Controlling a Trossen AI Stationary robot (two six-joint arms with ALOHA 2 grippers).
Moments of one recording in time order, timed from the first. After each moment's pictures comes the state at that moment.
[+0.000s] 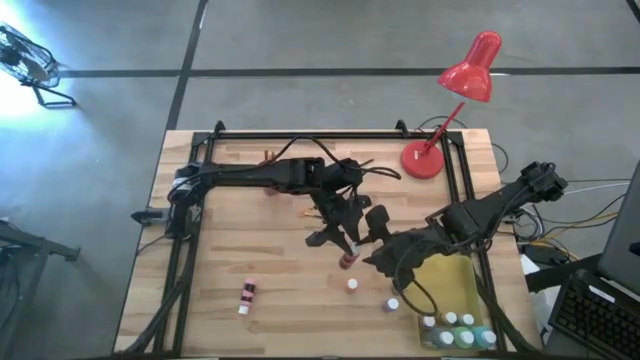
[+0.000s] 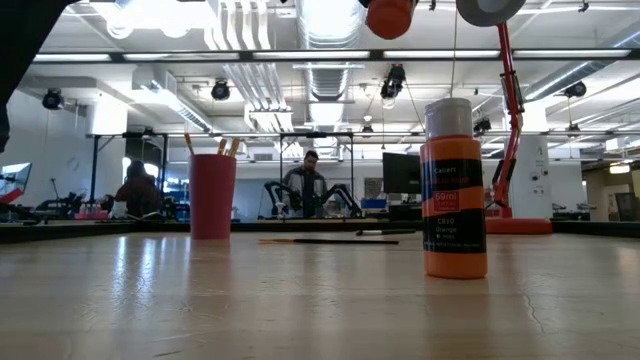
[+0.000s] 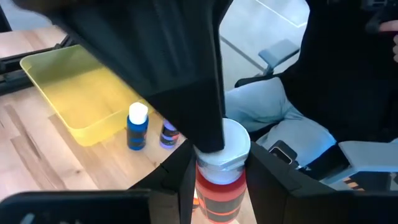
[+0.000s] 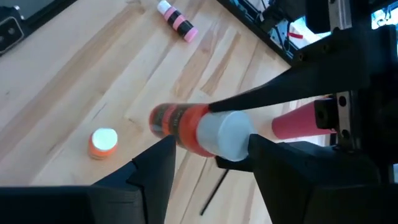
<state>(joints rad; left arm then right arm) 0.04 1.95 1.91 -0.67 0.83 0.33 0.46 1.44 1.40 -0.75 0.34 -0.28</state>
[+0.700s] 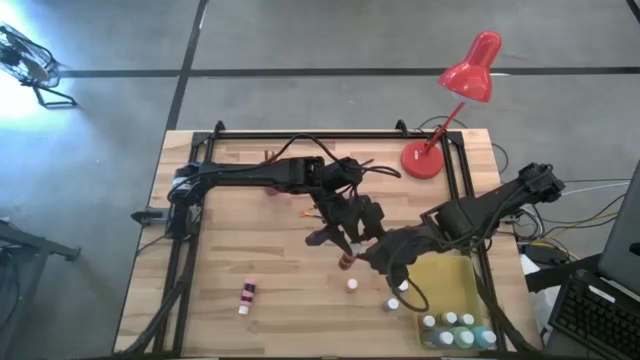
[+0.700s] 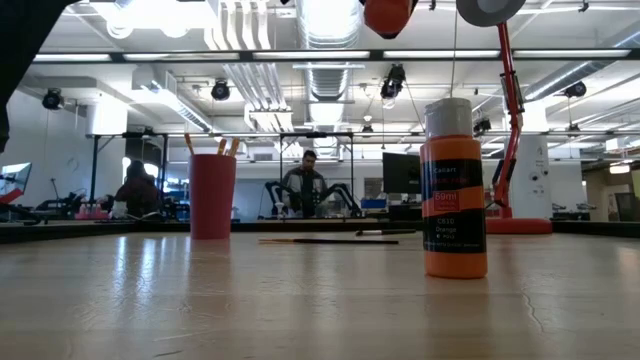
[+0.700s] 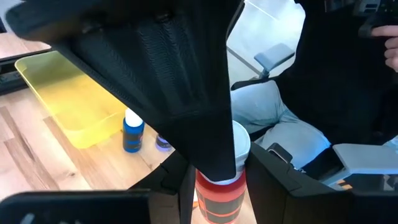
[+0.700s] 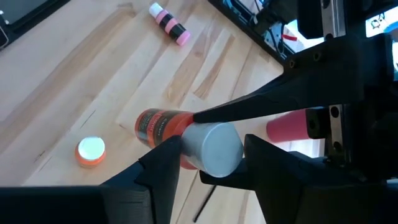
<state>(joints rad) 0.04 1.95 1.91 -0.66 0.86 0.32 0.42 1.47 1.43 -0.73 0.34 -0.31</state>
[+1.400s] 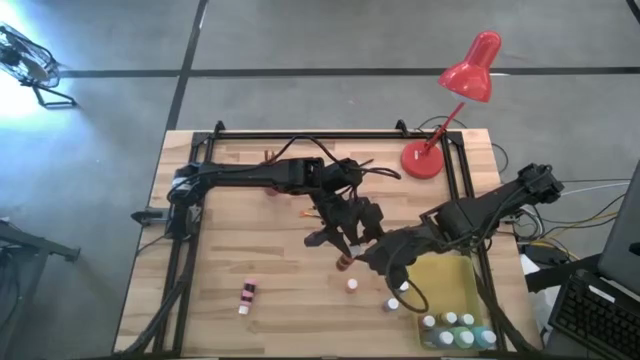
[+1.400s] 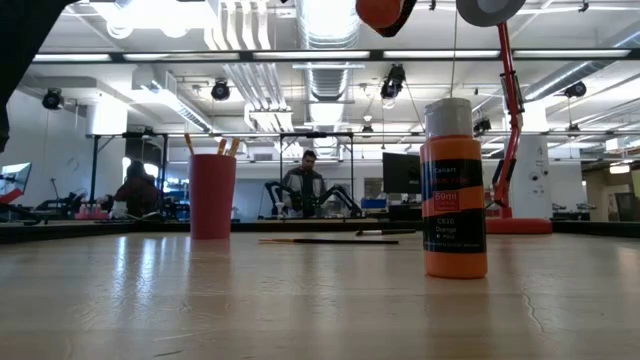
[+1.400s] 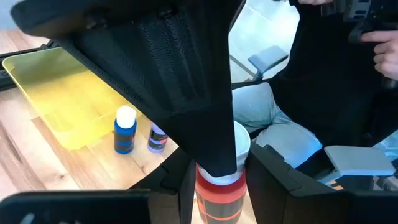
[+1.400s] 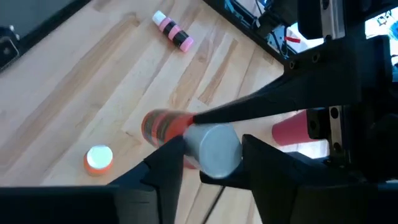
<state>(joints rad) 0.04 1.94 1.91 -0.66 0.87 0.30 0.42 1.49 1.45 -0.73 0.30 -0.28</state>
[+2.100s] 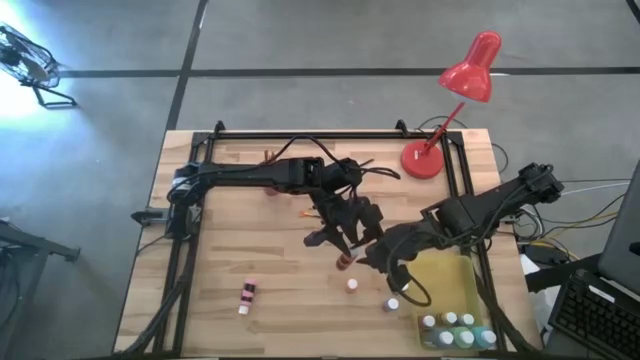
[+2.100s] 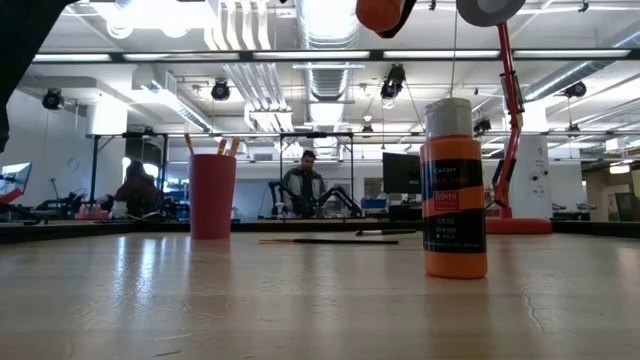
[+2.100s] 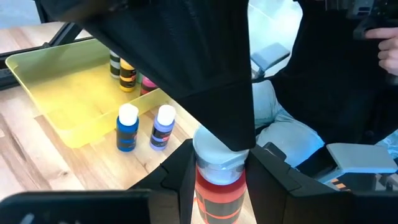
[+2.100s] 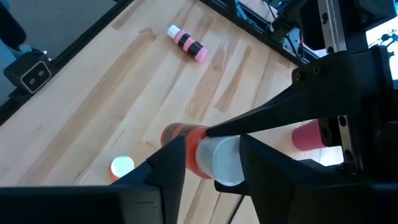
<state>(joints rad) 0.04 1.94 1.91 -0.67 0.87 0.31 0.40 1.49 1.48 -0.74 0.21 -0.22</state>
